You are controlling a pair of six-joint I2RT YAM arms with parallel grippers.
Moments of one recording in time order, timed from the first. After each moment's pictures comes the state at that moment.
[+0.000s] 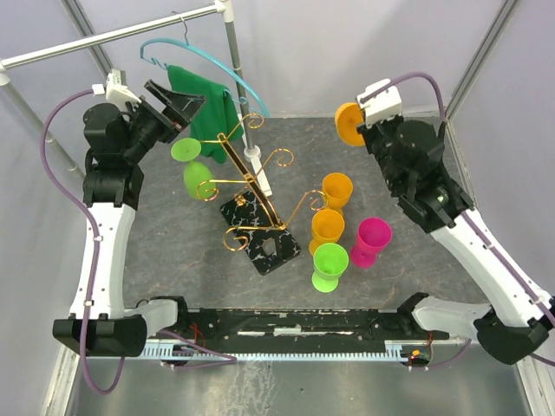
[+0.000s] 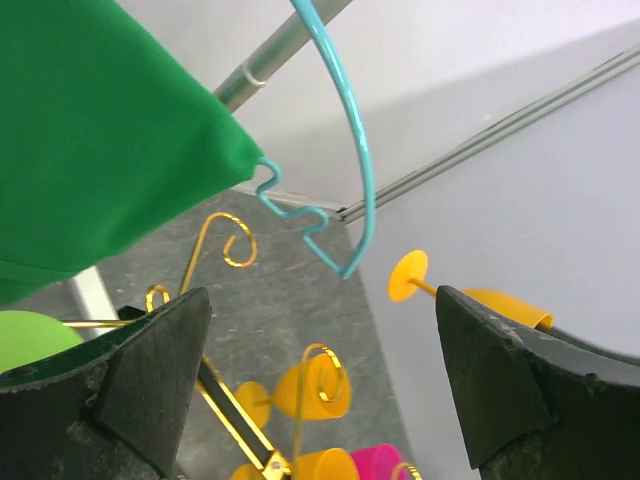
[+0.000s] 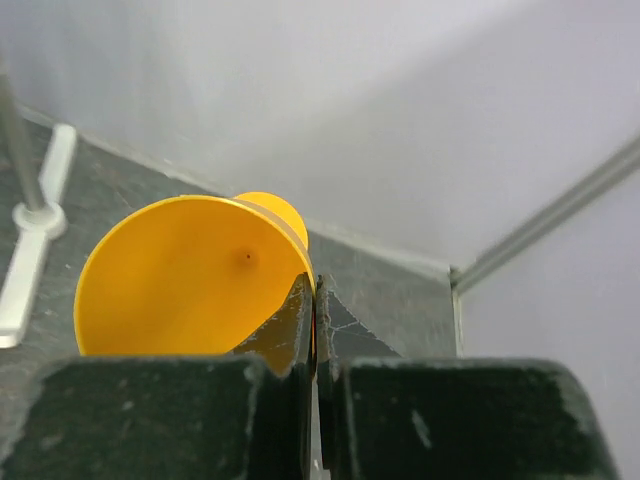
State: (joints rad) left arm 0.00 1.17 1.43 -0.28 0.41 -0.78; right arm 0.60 1.18 1.46 -0.32 0.49 -0.34
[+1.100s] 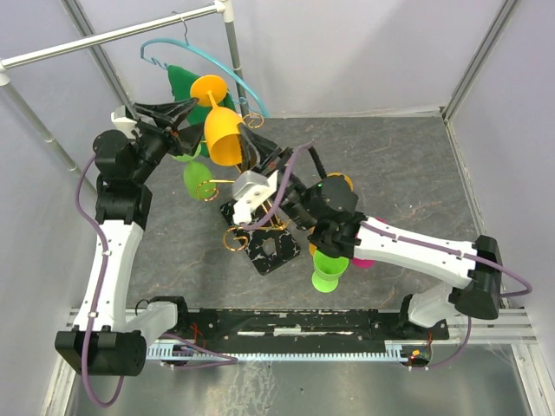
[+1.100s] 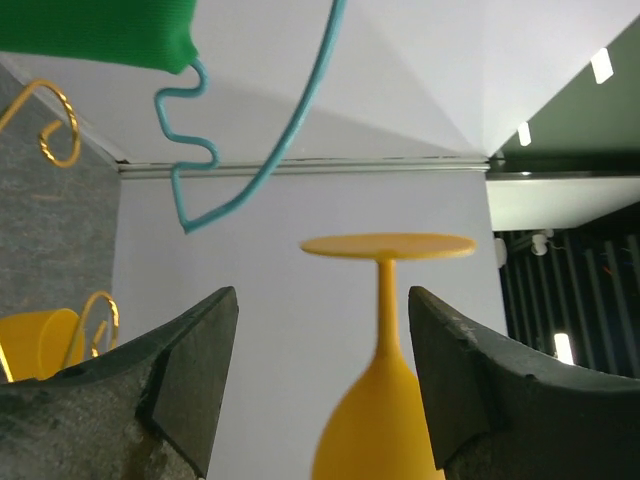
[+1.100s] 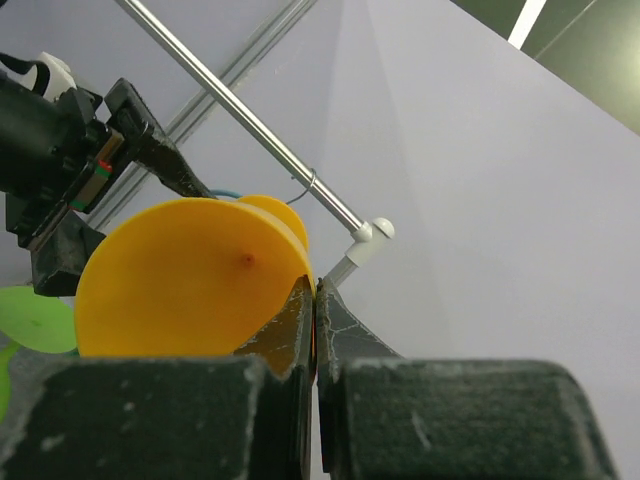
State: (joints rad) left arm -0.01 1.07 1.17 -0.03 0.45 -1.59; right arm 1.18 1.44 1.35 0.67 0.24 -1.08
